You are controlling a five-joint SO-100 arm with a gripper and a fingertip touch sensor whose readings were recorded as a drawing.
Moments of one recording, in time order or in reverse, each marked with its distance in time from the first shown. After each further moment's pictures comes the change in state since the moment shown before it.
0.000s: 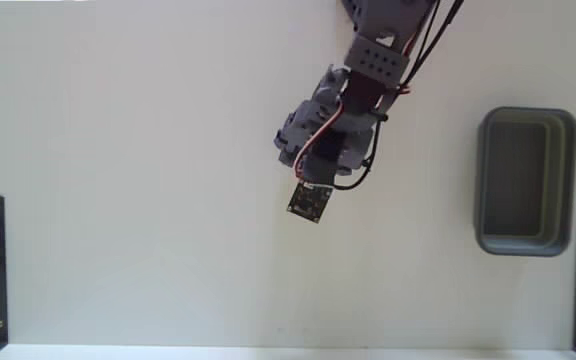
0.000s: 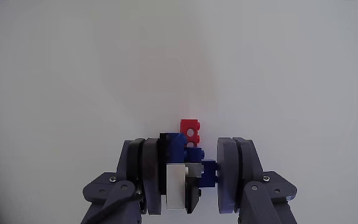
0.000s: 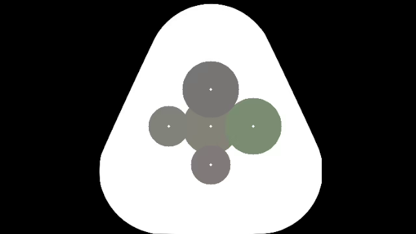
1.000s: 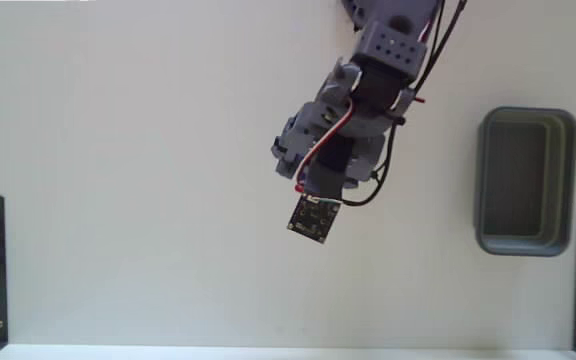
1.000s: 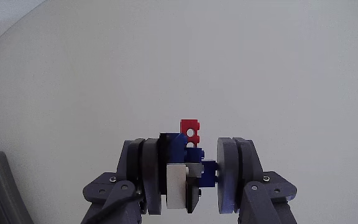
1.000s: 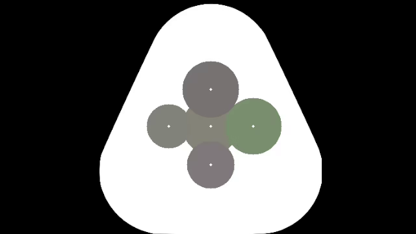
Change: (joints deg) arm 0.0 -3.1 -33.4 28.1 0.1
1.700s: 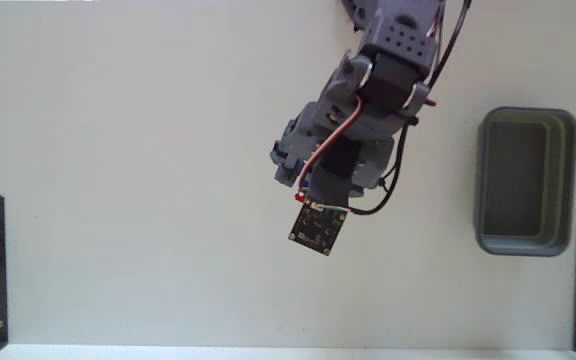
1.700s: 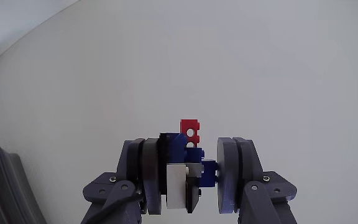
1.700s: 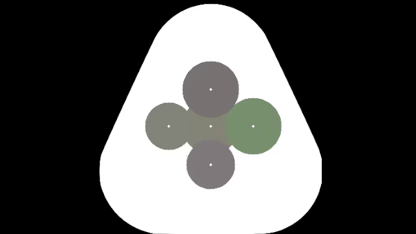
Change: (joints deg) arm 0.0 -6.3 -20.8 12.7 0.0
